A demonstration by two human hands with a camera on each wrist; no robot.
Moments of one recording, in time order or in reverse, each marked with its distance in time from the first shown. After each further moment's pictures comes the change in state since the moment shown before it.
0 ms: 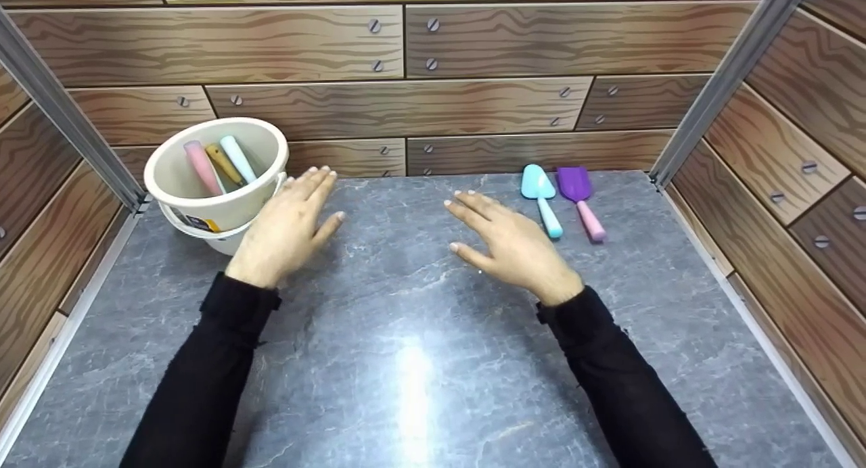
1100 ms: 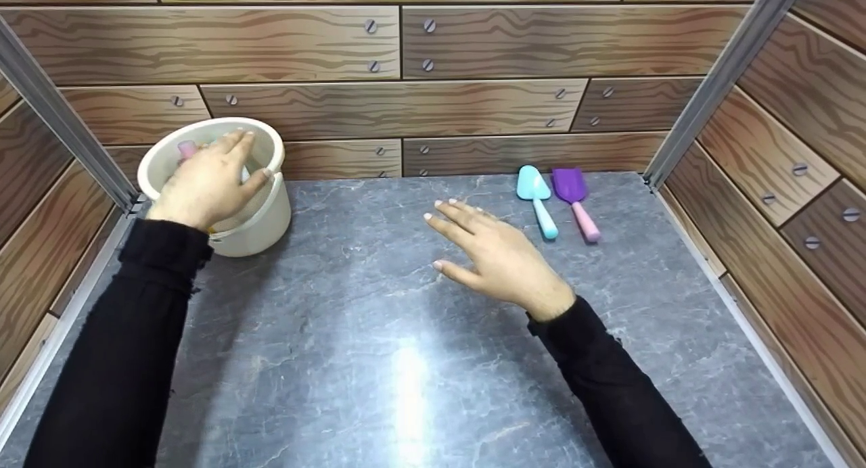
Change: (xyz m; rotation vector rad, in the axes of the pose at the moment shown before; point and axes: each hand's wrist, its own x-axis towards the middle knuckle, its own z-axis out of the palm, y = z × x) left_hand 0.018 -0.081 -0.074 0.010 -0.168 -0.187; right_hand -0.006 -0.029 -0.007 -0.040 -0.002 -0.101
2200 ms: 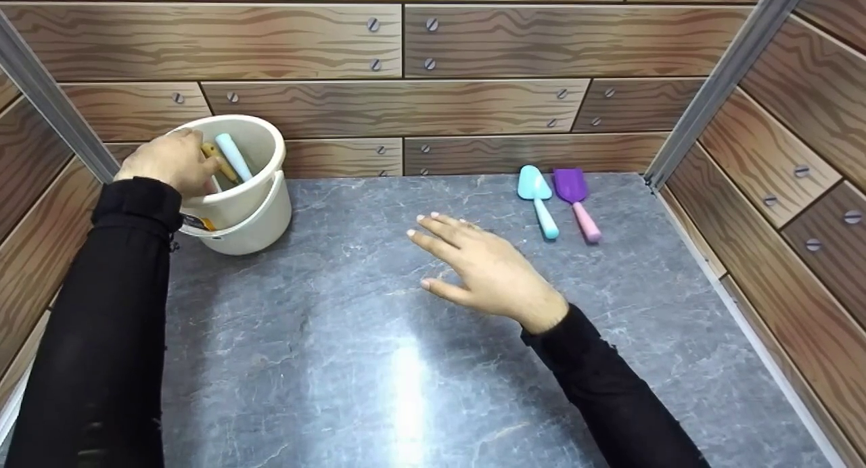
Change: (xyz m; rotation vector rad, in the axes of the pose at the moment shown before) left_hand 0.004 -0.049 -0.031 0.036 -0.128 -0.180; right_hand 0.000 -0.025 -0.002 0.017 -0.069 -0.077
